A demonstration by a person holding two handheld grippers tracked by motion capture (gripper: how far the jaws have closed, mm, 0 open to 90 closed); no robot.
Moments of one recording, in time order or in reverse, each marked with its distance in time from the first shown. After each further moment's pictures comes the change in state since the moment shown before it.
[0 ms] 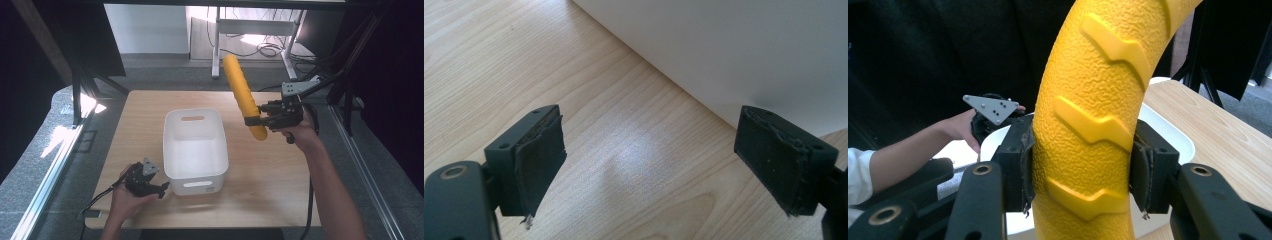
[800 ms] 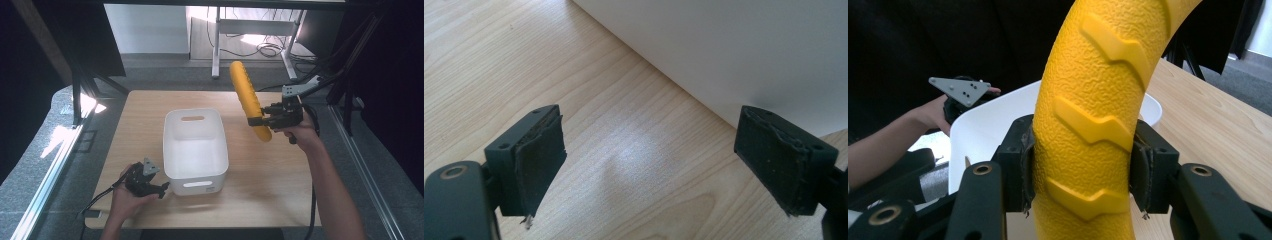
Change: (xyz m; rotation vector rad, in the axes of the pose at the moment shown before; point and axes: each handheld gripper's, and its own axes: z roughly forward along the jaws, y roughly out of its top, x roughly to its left) left arm 0.000 0.000 0.001 0.000 -0.001 -0.001; right arm -0.025 -0.021 -0.004 0.049 -0.060 0.055
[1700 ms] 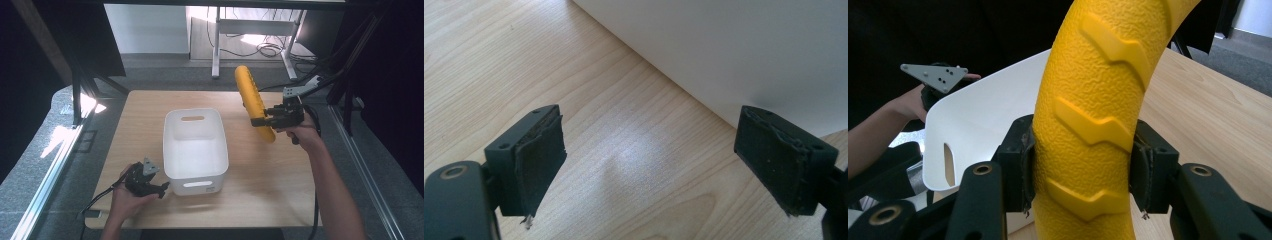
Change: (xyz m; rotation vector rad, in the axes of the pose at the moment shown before) left arm 0.000 0.000 0.000 0.000 0.000 0.000; right arm -0.019 -0.015 -0.003 0.045 -0.042 0.048
